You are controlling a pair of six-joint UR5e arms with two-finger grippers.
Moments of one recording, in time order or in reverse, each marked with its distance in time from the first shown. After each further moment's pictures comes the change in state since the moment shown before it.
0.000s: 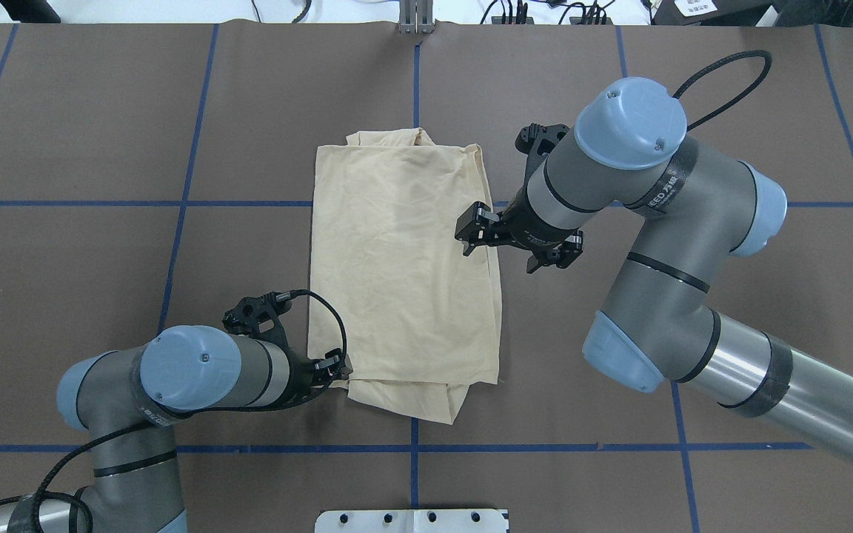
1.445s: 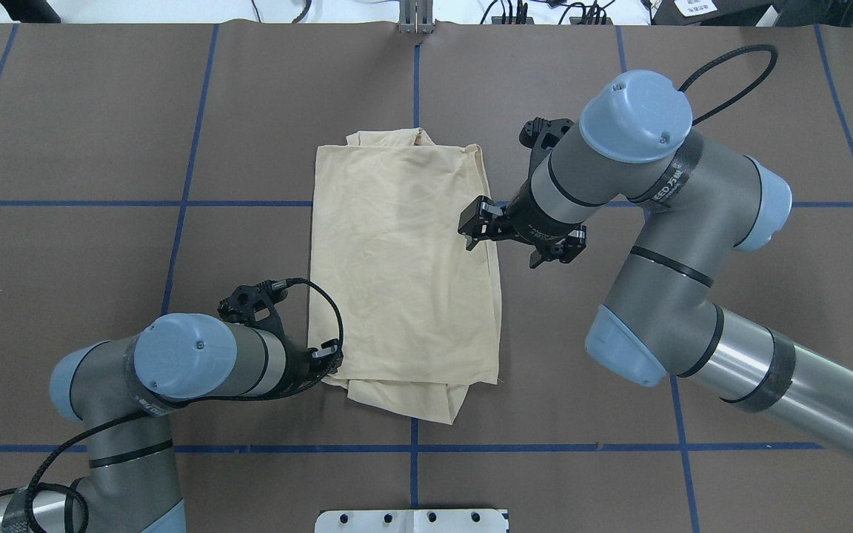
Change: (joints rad) left arm -0.024 -0.001 -0.017 0.024 -0.001 0.010; right arm 0.011 -0.001 -0.002 0.000 0.003 -0.004
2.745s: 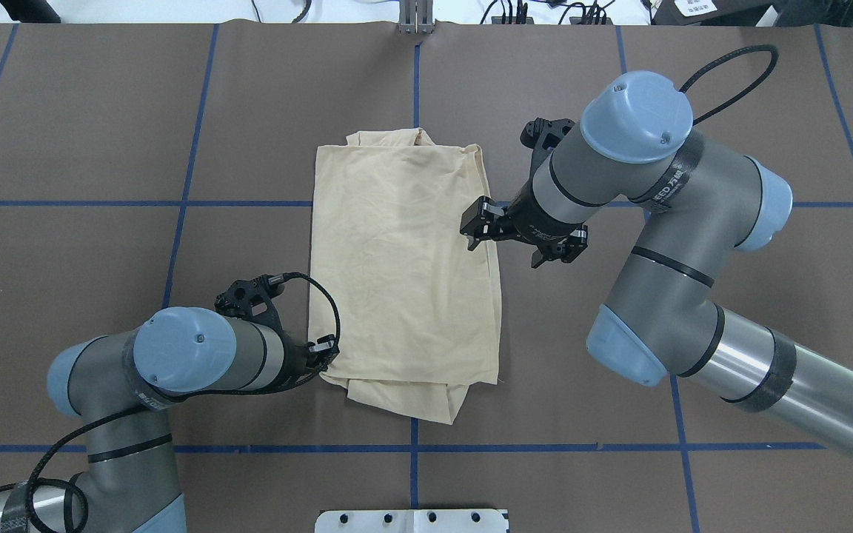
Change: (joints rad) left arm -0.012 -0.002 -0.001 0.020 0.000 -0.001; right arm 0.001 -0.002 -0.001 0.000 -0.001 -0.007
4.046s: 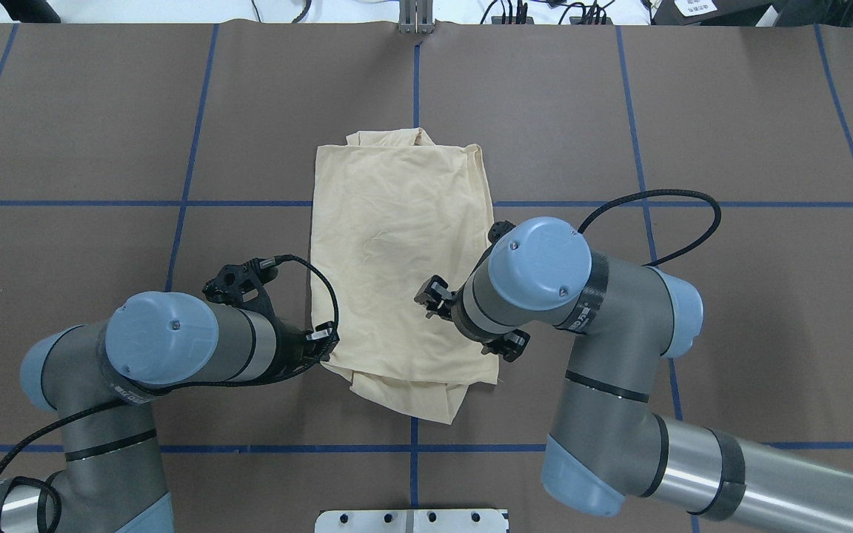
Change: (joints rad) left arm -0.022 0.003 -0.097 0.054 -0.008 -0.009; right arm -0.263 0.018 0.015 -0.029 -0.274 0.526
